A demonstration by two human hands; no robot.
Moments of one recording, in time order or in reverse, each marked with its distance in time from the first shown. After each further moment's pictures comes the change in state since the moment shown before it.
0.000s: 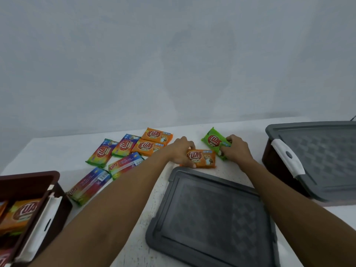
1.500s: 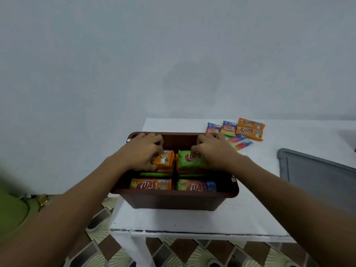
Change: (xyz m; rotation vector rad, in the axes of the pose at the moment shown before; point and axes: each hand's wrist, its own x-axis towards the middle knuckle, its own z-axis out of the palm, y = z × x) left_hand -0.447 -0.304 -0.042 0.497 0.236 0.017; right_hand -0.309 -0.303 0.229 -0.953 -0.186 -0.970
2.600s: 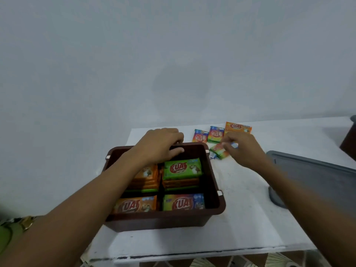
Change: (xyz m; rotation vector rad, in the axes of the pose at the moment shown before) left_hand 0.075 0.049 -0.052 -0.112 0.215 0.028; right_hand -0.042 0.100 0.037 0.663 0.496 0.297
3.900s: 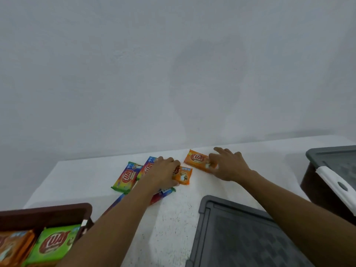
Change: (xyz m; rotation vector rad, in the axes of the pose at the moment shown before) left_hand 0.296 0.129 0.146 -0.124 -0.342 -0.242; right_hand 0.092 0.299 -0.072 -0.518 -0.467 0.151
